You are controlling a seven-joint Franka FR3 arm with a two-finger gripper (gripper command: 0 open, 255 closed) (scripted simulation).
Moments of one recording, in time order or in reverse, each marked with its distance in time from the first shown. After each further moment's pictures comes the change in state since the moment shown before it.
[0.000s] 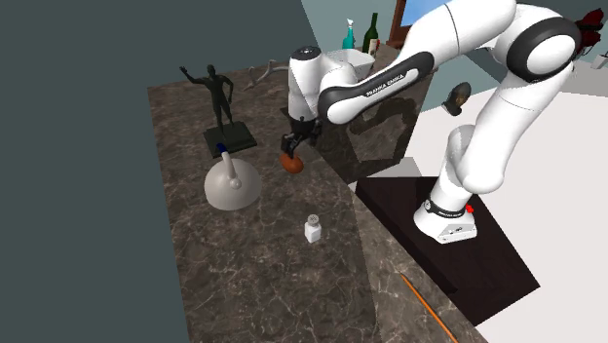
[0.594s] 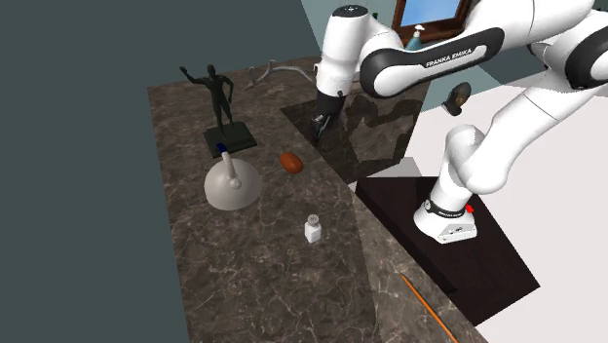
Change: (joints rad) arm 0.082 -0.319 -0.027 -0.089 0.062 -0.164 -0.321
